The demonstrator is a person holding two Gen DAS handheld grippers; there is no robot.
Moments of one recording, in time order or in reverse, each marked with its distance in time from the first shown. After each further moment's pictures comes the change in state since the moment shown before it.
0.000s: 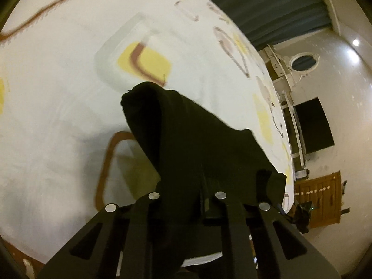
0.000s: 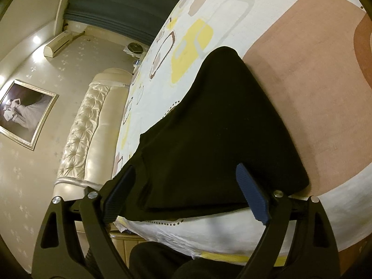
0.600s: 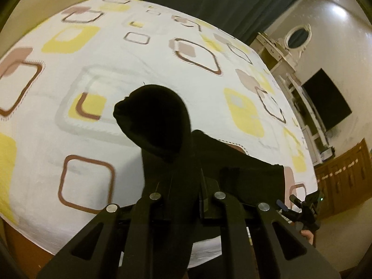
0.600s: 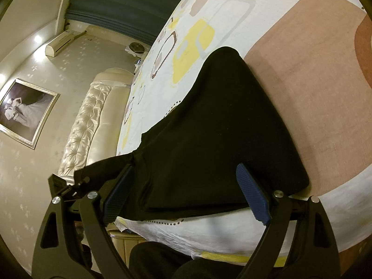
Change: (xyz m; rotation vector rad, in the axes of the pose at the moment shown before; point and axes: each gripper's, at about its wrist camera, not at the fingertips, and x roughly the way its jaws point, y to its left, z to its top) left arm -0.004 -0.166 -0.026 0.244 -0.076 0.192; right arm -0.002 -0.003 0.000 -0.007 -0.002 0.007
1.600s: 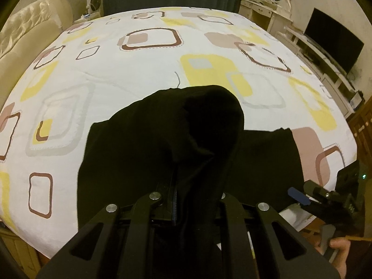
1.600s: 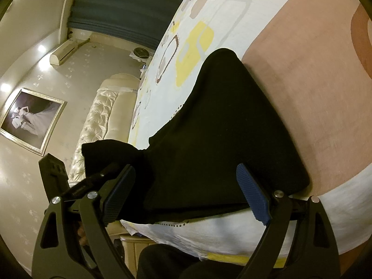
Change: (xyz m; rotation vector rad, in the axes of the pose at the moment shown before) left arm 0.121 -0.177 -0.060 0.294 0.049 0.241; right arm -0.007 -0.007 -0.001 0.040 -0.018 0.061
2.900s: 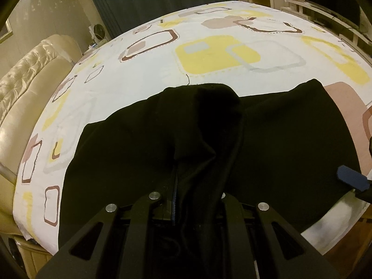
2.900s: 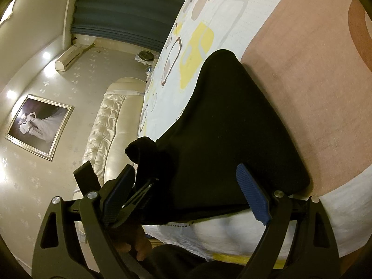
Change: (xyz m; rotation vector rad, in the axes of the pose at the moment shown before) left arm 0.065 -0.062 -0.039 0.188 -0.052 0.306; right arm -0.006 -0.003 0.002 0.028 -0.008 0.054
